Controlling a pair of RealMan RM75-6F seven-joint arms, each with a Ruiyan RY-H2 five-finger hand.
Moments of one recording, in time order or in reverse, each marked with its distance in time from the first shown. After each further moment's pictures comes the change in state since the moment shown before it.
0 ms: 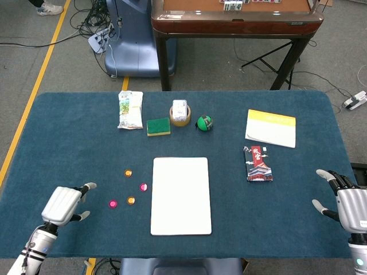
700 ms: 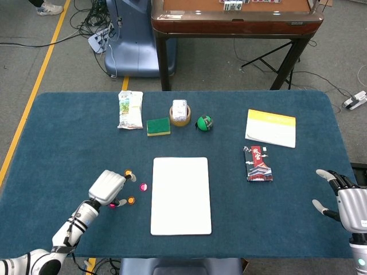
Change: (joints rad) left arm -0.266 -0.186 -0.129 0.046 -0.267 -0.281 0.145; right arm 0.001 0.012 -0.002 0.004 -0.011 -0.002 0.028
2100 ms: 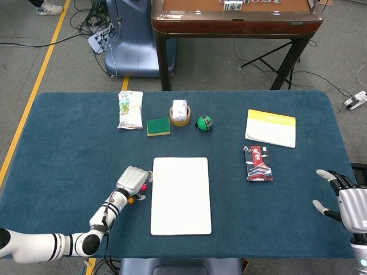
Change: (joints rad) left arm -0.285 -0.238 0.010 0.182 -0.493 -0.045 0.195; right arm 0.001 0.009 -0.003 0.006 -0.009 -0.001 0.027
